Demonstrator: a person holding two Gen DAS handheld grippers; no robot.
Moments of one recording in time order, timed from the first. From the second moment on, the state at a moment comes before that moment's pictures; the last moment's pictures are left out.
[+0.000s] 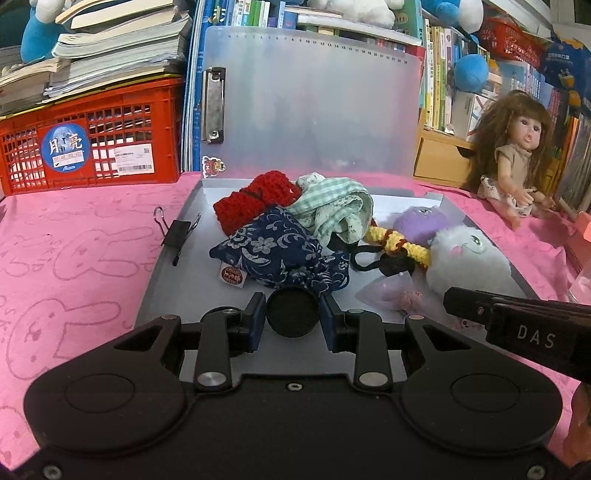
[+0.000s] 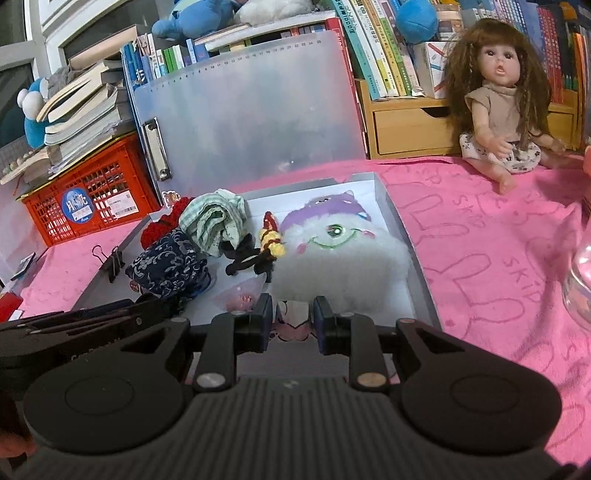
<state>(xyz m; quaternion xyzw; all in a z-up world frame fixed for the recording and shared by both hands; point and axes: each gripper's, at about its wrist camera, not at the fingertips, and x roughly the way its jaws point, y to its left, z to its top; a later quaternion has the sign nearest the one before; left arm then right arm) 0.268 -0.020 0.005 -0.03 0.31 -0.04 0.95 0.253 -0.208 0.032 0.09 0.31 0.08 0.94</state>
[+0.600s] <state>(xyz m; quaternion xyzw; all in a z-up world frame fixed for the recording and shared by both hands) 0.278 -0.024 -0.006 -0.02 0.32 -0.03 0.95 0.260 -0.203 0.026 0.09 0.31 0.08 0.94</state>
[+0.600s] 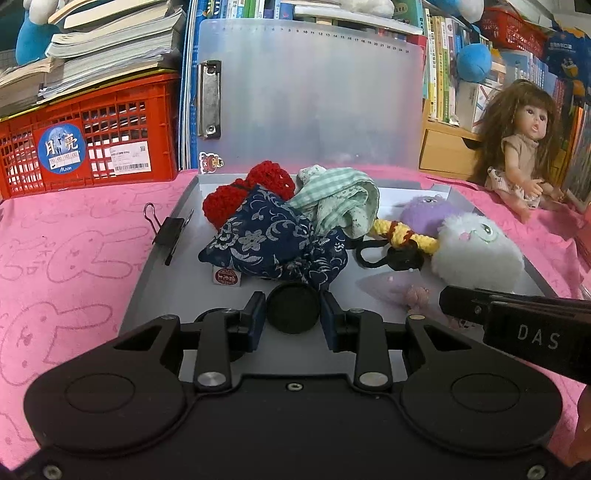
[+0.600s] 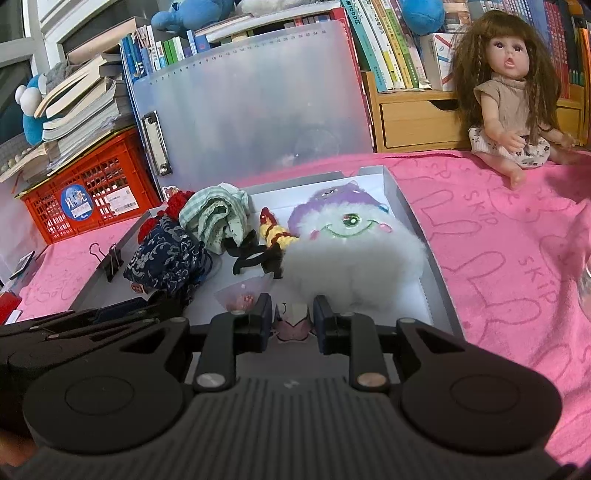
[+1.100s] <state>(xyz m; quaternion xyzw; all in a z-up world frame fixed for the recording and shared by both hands) 0.269 -0.024 0.004 -0.02 0.31 -0.04 0.95 0.255 -0.206 0.032 0.10 0.31 0.08 0.94</state>
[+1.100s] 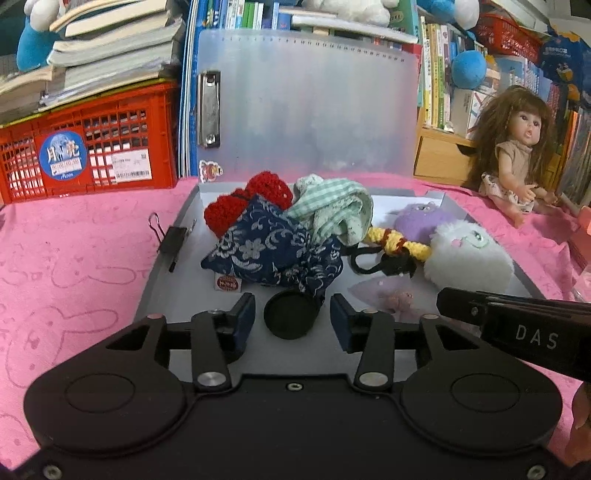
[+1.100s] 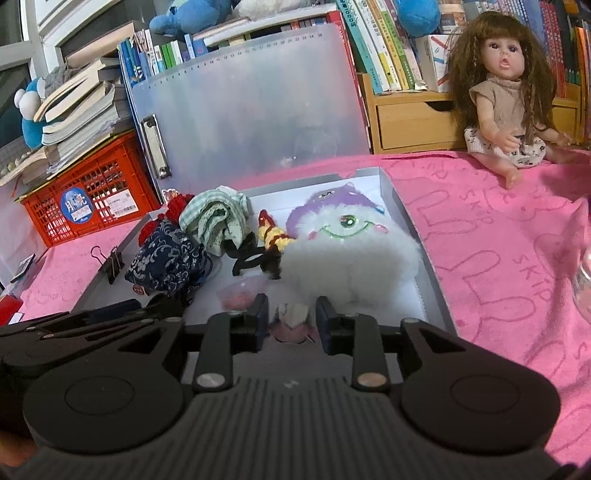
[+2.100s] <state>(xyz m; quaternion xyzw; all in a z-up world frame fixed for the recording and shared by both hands) 0.195 -0.011 0.037 -0.01 0.29 -0.05 0.96 0.188 -0.214 0.061 0.06 0.27 0.09 0.96</state>
